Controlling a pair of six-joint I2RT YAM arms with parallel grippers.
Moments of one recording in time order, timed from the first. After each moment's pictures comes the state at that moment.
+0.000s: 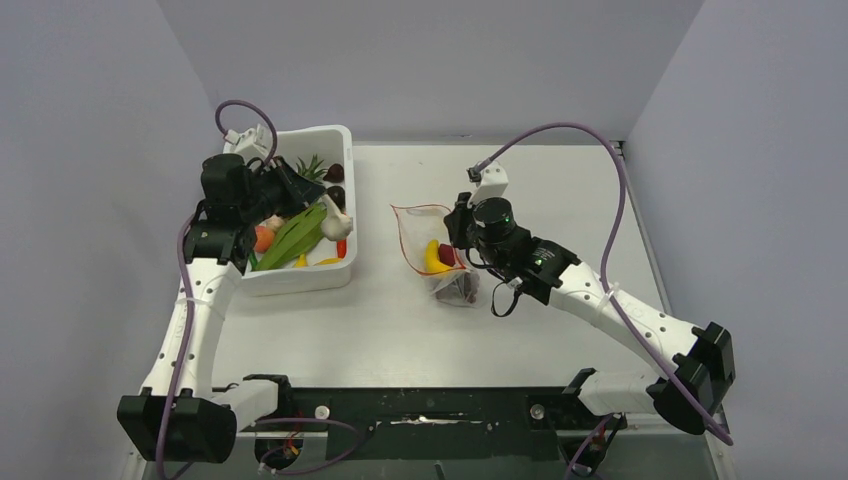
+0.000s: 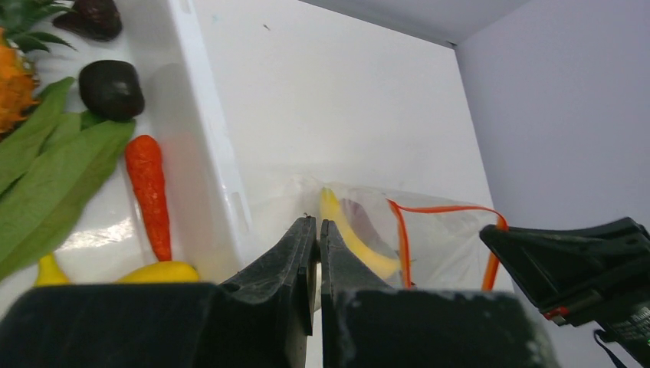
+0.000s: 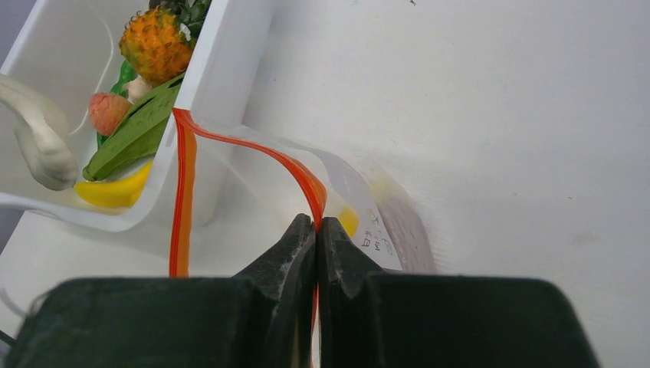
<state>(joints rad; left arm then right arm) -0.04 1.14 1.18 -0.41 0.40 -0.53 0.81 1.25 1.09 -0.22 0.35 0.42</state>
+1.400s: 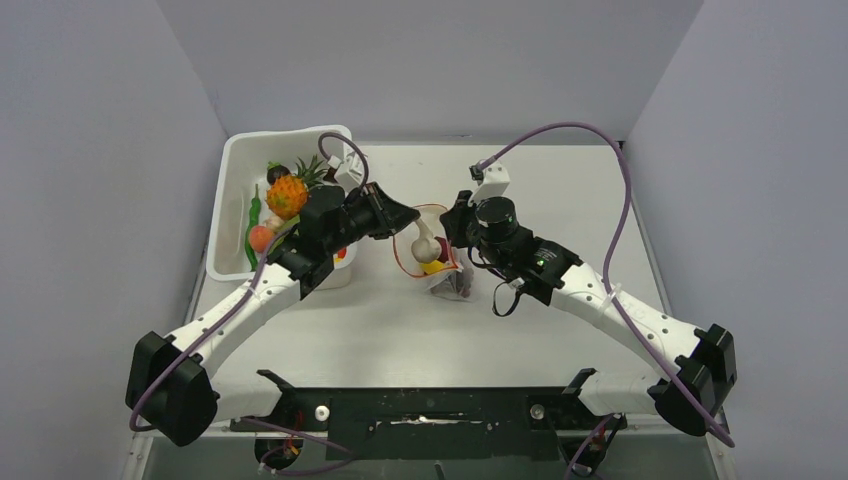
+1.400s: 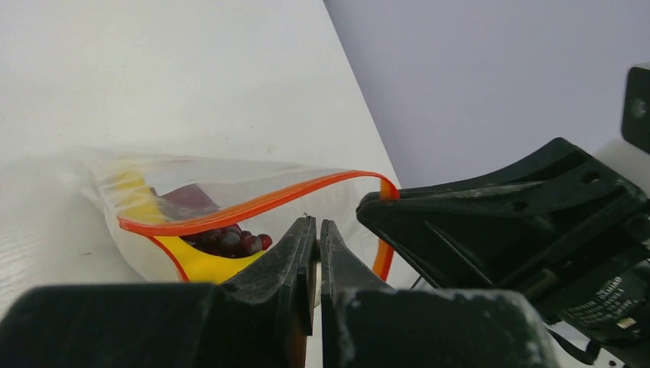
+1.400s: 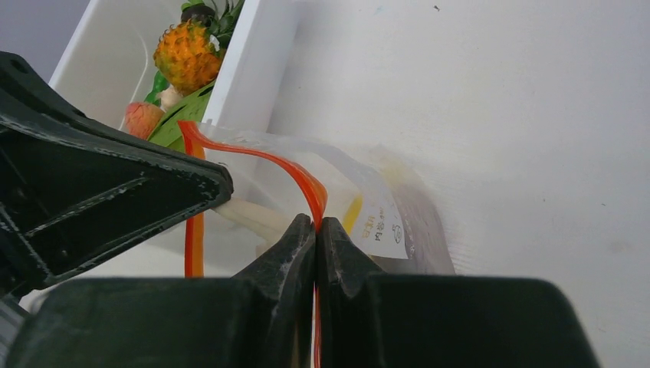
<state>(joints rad) -0.56 1.23 0.94 0.13 0.24 -0.82 0.81 1.25 1.09 -0.20 0.31 0.47</state>
